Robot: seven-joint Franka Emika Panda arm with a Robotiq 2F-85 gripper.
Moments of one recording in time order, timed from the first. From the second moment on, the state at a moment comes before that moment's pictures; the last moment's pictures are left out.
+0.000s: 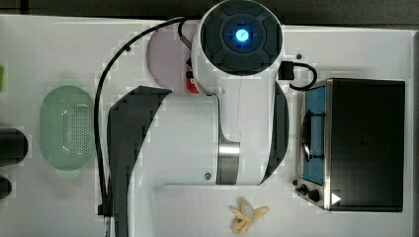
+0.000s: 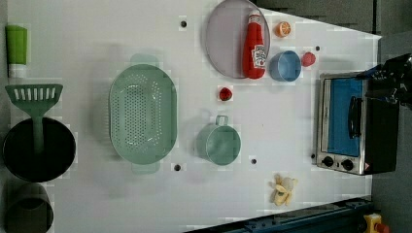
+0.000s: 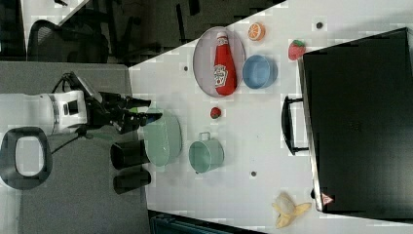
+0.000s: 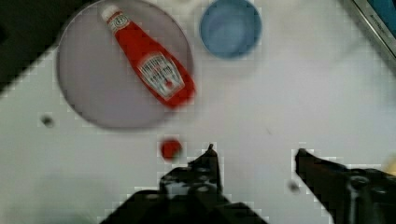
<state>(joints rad) -0.02 0.02 0.02 -1.79 0.02 0.20 -0.06</state>
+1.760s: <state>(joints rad) -0.10 0.42 0.13 -1.83 0.03 0.58 -0.49</state>
